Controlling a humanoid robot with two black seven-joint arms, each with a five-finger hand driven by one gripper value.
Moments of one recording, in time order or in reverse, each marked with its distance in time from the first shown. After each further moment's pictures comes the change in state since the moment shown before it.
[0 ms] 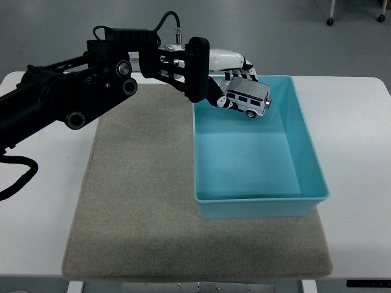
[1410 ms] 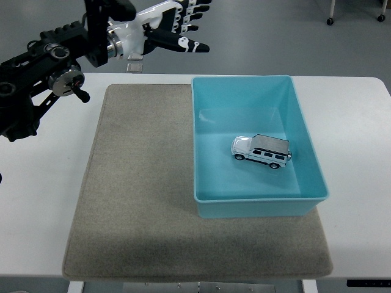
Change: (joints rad) left arm 0.154 0.213 -0.166 0.003 -1.041 0.066 0.175; right arm 0.000 0.000 0.000 0.000 0.000 0.000 0.000
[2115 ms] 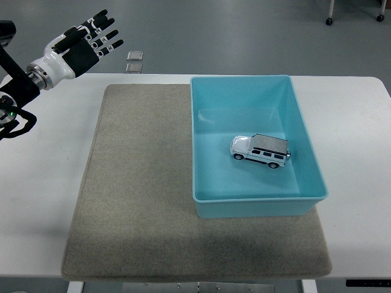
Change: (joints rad) left arm 0.234 0.180 -0.066 0.020 -0.801 -0.022 0.035; right arm 0.000 0.000 0.000 0.000 0.000 0.000 0.000
